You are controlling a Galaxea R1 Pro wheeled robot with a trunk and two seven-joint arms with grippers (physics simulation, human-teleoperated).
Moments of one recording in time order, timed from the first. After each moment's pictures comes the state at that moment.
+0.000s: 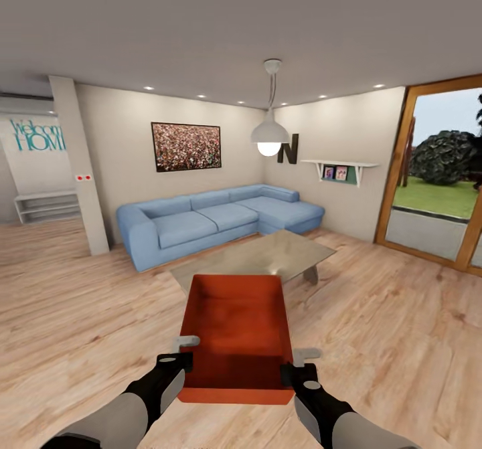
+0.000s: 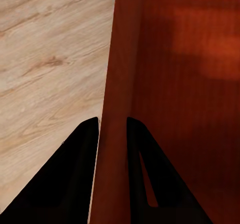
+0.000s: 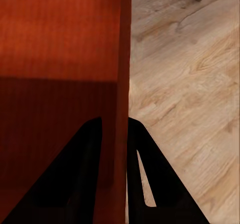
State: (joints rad) left arm -0.69 -0.11 -0.12 -0.24 0.14 0.13 0.28; right arm -0.65 0.14 0.12 -0.14 -0.03 -0.11 -0.18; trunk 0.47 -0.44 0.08
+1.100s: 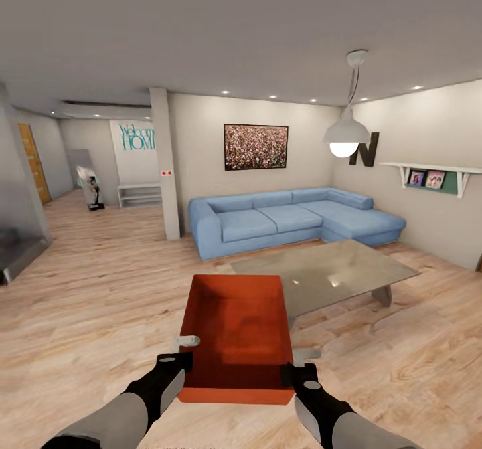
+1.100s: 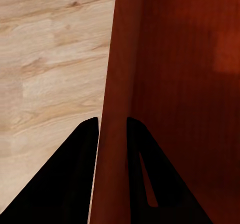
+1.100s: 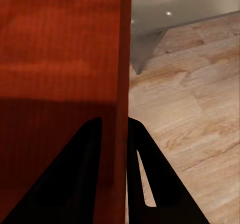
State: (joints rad) left arm -0.69 -0.11 -0.11 -0.23 0.14 0.13 0.28; right arm -0.64 0.14 0.12 -0.14 -0.04 -0.12 -0.18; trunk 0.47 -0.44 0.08
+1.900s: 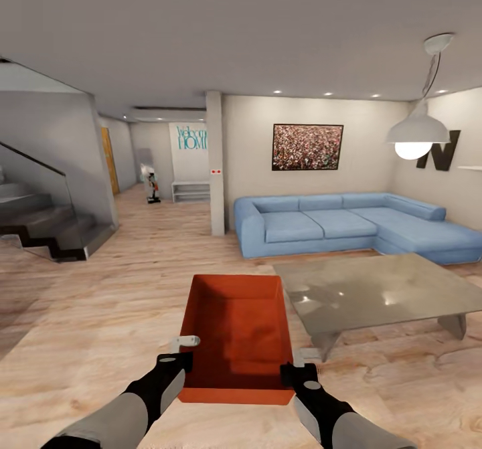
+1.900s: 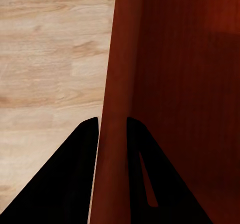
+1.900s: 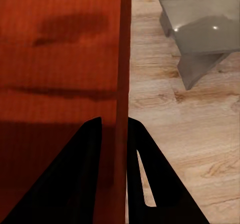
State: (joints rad) left arm -0.69 -0.11 -0.11 -0.23 0.14 0.13 0.28; right arm -0.65 0.14 0.12 -0.14 -0.04 -0.12 -0.18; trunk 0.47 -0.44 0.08
